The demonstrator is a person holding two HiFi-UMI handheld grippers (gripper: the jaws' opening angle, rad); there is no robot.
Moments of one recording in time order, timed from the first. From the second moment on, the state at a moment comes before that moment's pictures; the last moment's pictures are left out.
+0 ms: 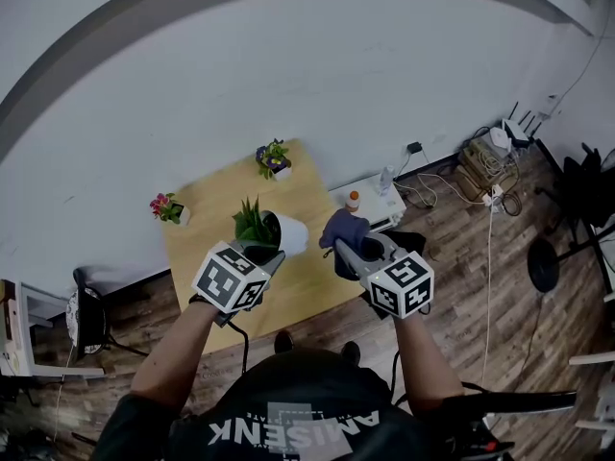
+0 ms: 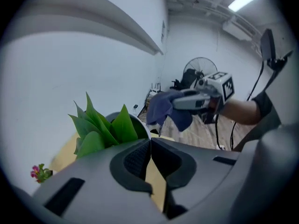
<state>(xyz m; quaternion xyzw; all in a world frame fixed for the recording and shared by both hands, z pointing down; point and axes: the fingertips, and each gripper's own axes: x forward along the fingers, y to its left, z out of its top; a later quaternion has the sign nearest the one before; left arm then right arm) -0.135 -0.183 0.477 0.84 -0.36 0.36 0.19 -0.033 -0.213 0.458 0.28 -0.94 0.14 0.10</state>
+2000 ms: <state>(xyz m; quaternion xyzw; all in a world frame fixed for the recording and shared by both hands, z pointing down) -0.198 -0.222 0.665 0.73 -0.21 0.64 -0.05 -0.013 -0.210 0.506 0.32 -0.92 0.20 0.13</state>
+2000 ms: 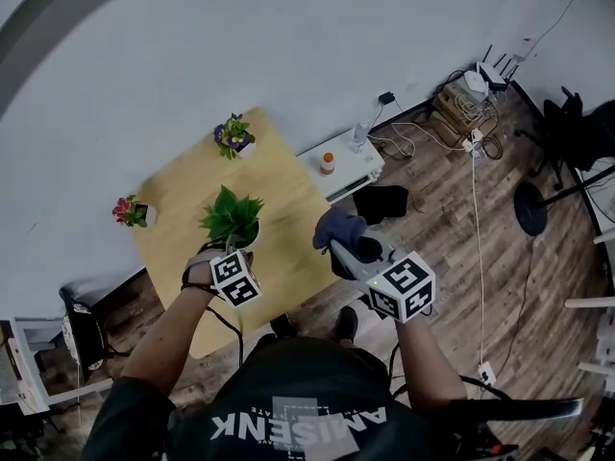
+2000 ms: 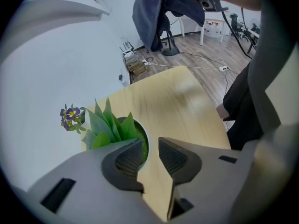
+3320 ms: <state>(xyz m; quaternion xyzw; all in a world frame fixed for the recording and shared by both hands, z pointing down) -0.203 -0.099 0.345 0.75 -0.65 0.04 0.08 -0.034 -0.174 0.363 0.18 -0.98 0.06 0.05</state>
